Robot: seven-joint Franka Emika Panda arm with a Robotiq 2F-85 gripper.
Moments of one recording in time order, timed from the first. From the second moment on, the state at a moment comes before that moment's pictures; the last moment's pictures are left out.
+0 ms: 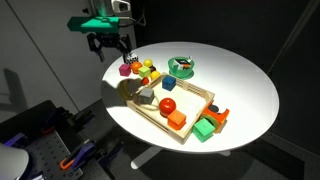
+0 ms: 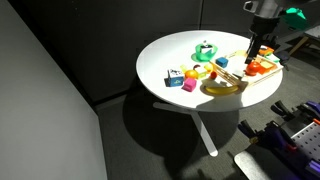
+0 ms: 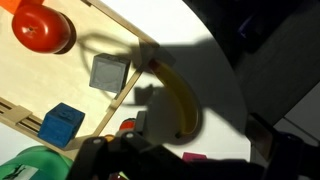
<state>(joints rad) 0.08 -0.12 -0.05 -2.56 0.03 2.42 -0.61</state>
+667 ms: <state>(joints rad) 0.07 0.09 -0.01 -2.55 -0.11 2.58 -0.71</state>
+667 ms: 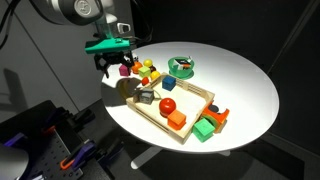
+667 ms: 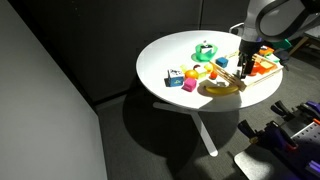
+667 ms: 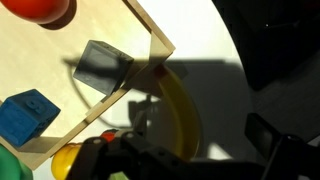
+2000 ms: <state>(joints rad) 0.06 0.24 0.04 -2.54 -0.14 2.69 -0.71</state>
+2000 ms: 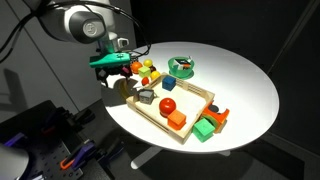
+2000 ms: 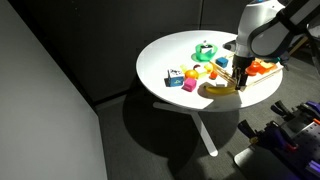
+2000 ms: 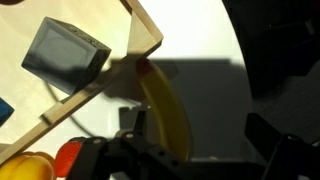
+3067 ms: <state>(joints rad) 0.05 0.45 0.07 -2.40 -0.27 2.77 -0.70</state>
